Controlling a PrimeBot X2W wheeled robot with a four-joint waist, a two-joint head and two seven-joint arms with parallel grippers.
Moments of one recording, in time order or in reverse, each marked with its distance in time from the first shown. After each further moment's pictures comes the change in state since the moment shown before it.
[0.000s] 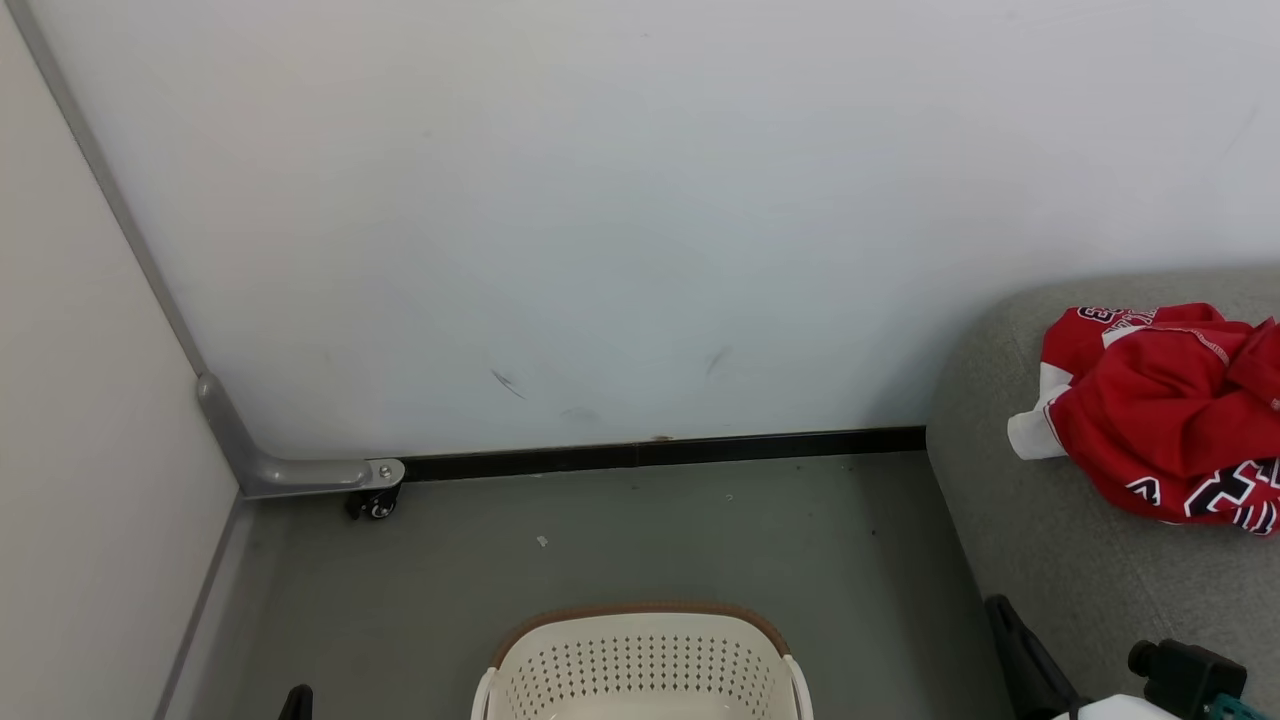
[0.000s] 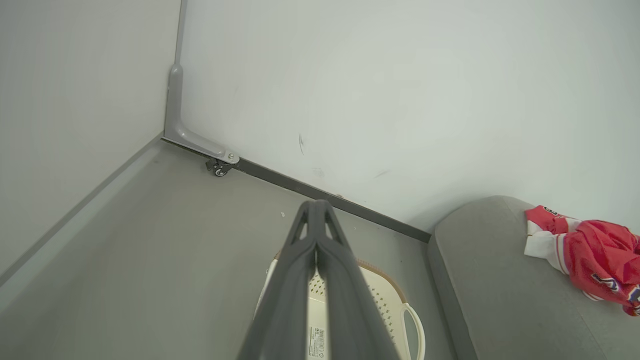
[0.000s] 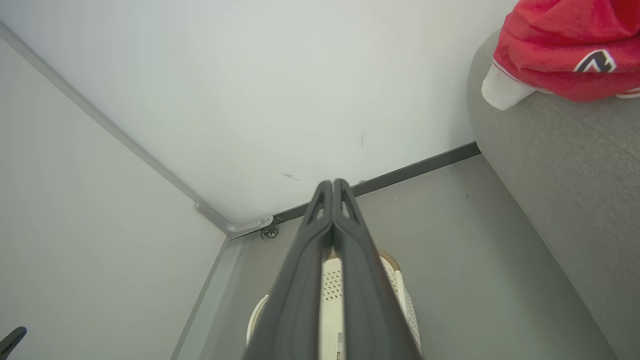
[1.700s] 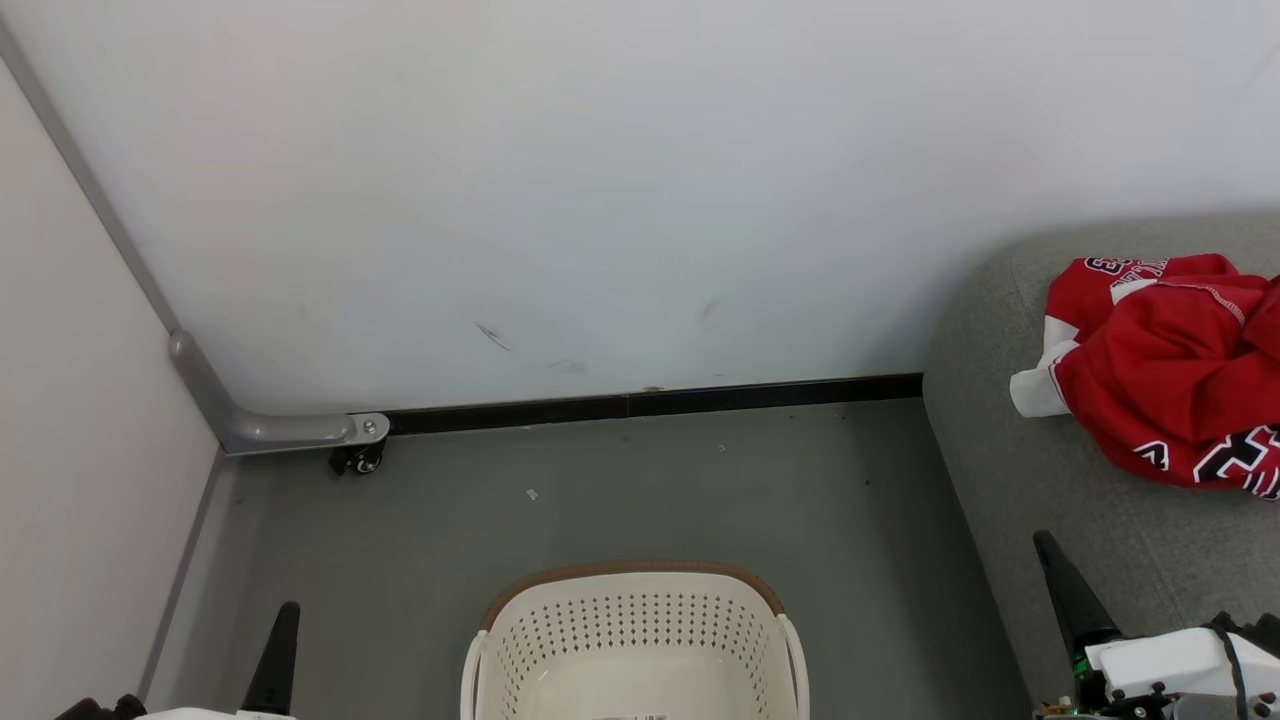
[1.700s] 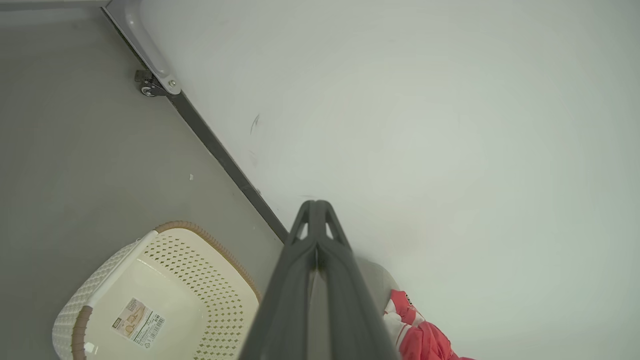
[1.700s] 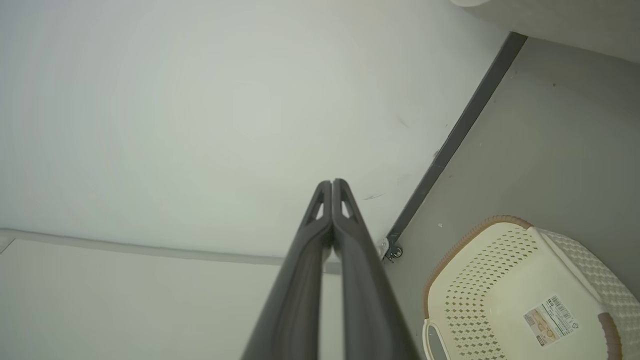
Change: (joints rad) left arm -0.151 -0.089 0.155 0.064 -0.566 -0.104 0.187; right arm -0.121 -0.015 -0.091 0.057 0.805 0.000 0.184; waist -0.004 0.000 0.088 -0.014
